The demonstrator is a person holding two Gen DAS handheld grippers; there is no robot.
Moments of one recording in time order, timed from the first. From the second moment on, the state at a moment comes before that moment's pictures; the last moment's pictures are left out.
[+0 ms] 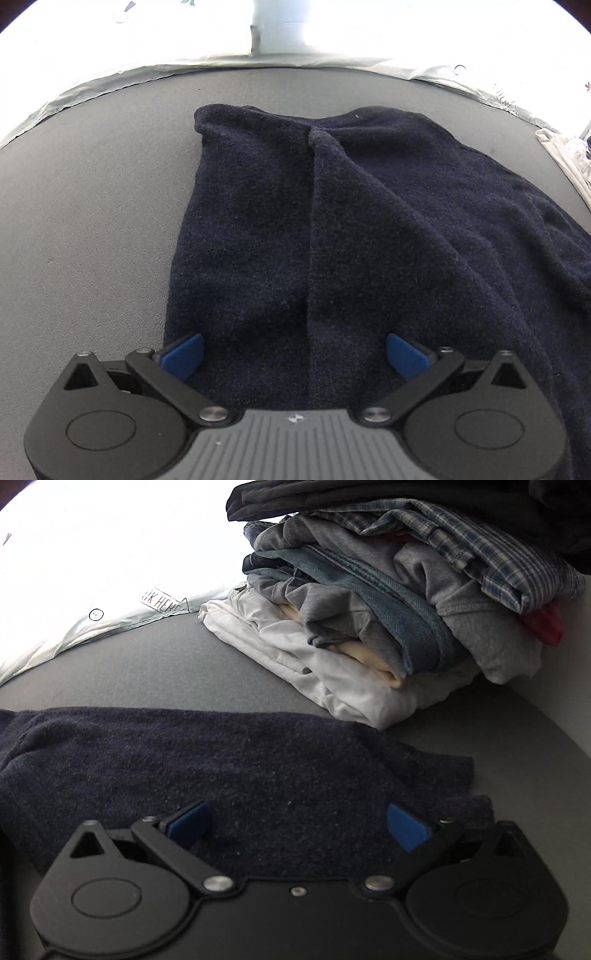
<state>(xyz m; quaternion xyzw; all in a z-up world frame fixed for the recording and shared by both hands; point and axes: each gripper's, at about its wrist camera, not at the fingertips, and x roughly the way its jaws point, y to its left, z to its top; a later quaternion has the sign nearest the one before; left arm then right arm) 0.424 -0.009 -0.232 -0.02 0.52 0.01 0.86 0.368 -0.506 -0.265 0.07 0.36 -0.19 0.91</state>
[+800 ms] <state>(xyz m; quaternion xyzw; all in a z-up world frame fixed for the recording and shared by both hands) 0.414 -0.012 -0.234 -0.02 0.50 0.01 0.87 0.351 -0.547 -0.263 0.12 0.34 -0.33 0.87</state>
